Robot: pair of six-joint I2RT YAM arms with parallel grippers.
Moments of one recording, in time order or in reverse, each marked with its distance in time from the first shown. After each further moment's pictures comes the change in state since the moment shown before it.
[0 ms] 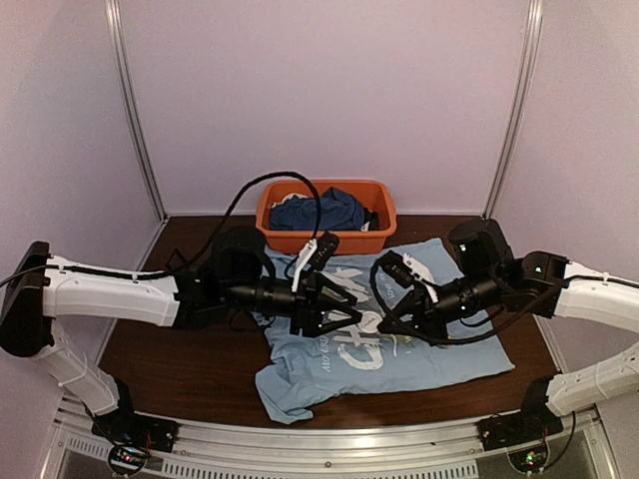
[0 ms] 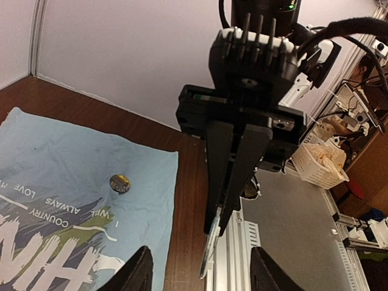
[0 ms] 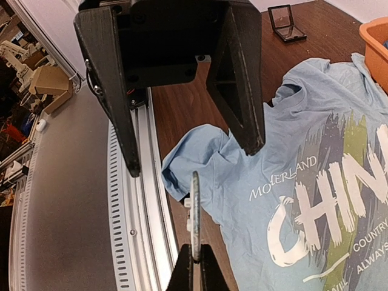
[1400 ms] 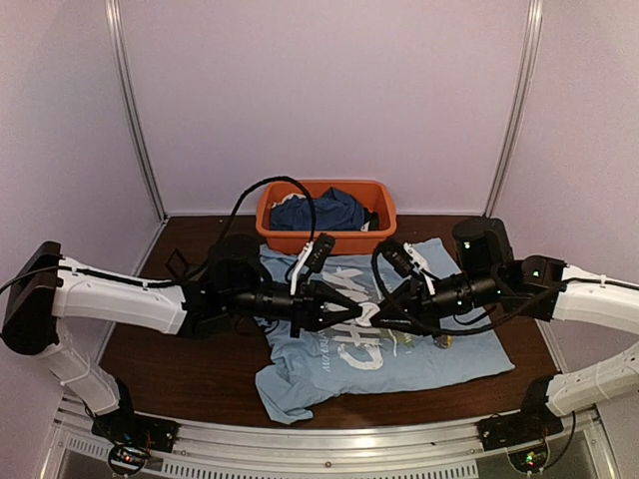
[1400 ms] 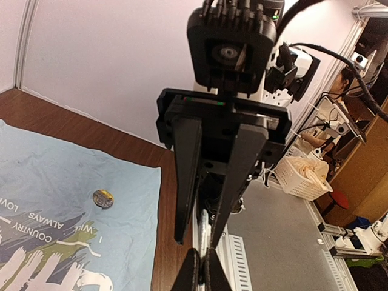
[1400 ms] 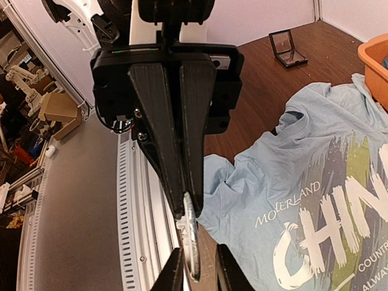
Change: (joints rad) left arm 0.000 0.043 -0.058 0.227 0.055 -0.092; right arm 0.001 -0.002 -0.030 0.159 -0.019 0.098
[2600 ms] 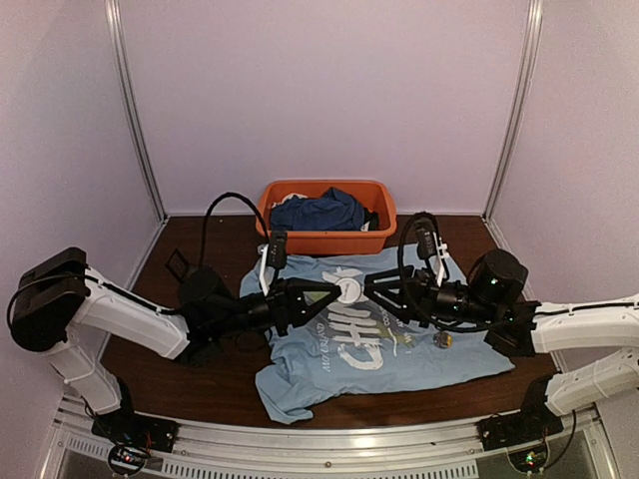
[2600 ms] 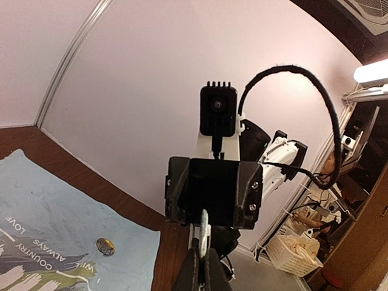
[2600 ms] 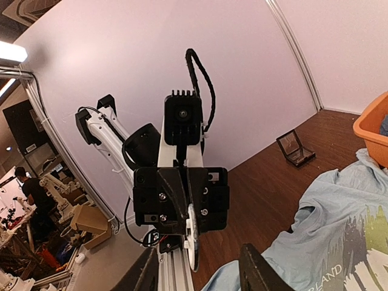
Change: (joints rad) left arm 0.000 0.051 -0.253 0.687 -0.240 -0.288; right arm -0.012 0.032 -0.359 1.029 0.089 0.473
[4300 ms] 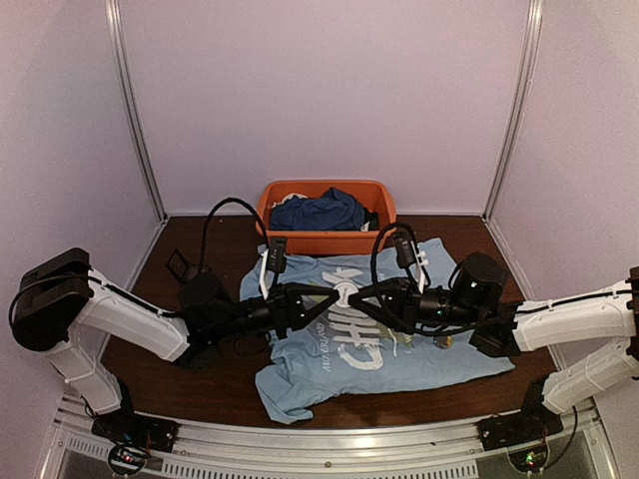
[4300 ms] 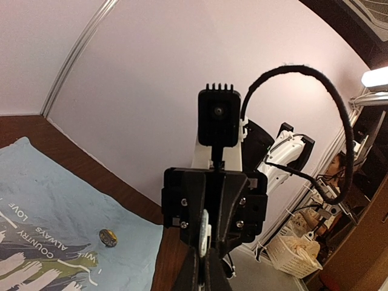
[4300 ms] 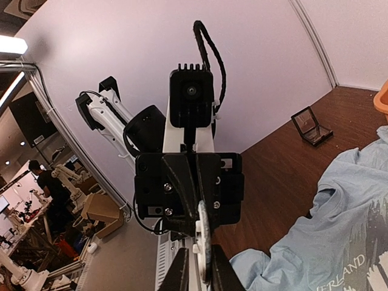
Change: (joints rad) left arm 0.000 0.014 -0.025 0.006 -0.021 -0.027; right arm 0.029 0.143 0.026 0.072 -0.059 0.046
